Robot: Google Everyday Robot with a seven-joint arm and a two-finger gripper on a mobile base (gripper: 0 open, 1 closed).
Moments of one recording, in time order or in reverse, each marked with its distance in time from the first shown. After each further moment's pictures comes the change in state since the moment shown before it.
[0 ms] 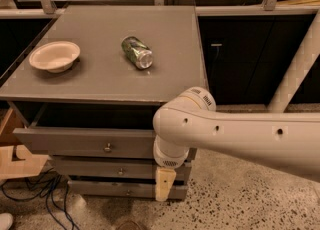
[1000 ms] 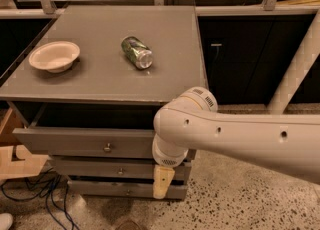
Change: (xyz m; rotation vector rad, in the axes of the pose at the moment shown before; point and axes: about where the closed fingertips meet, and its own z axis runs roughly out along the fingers) arm -0.006 -0.005 -0.006 0.039 -0.029 0.002
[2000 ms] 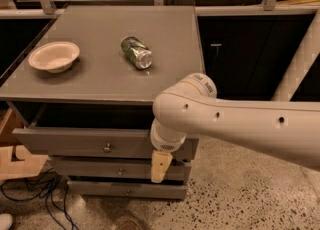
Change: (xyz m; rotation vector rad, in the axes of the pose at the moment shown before) arm -0.013 -0.037 -0.012 0.050 -0.028 -0.020
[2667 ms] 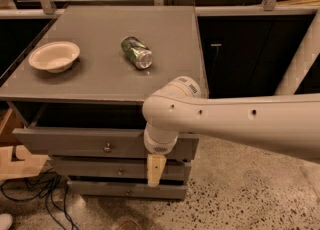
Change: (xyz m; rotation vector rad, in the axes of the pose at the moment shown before) arm -0.011 0.007 0.029 -0.071 0.025 -0.052
